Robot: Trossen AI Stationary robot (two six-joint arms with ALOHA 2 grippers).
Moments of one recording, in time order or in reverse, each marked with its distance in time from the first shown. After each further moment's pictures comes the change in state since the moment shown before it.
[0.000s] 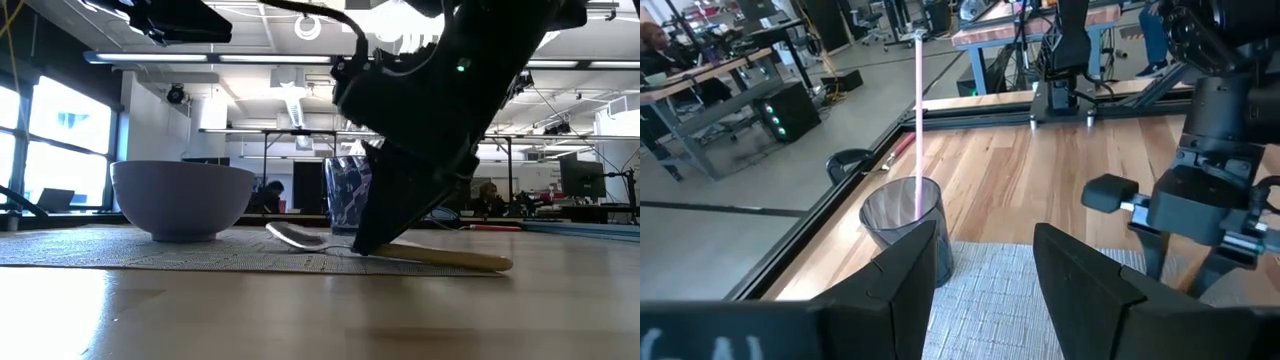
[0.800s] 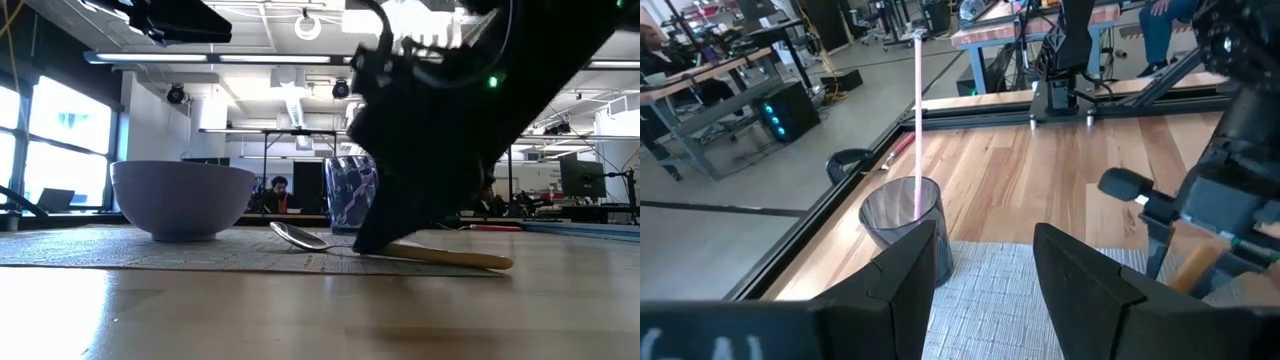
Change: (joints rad) left arm 0.000 0.000 0.000 -0.001 0.000 0.000; right arm 0.085 0.056 0.000 0.021 0.254 0.055
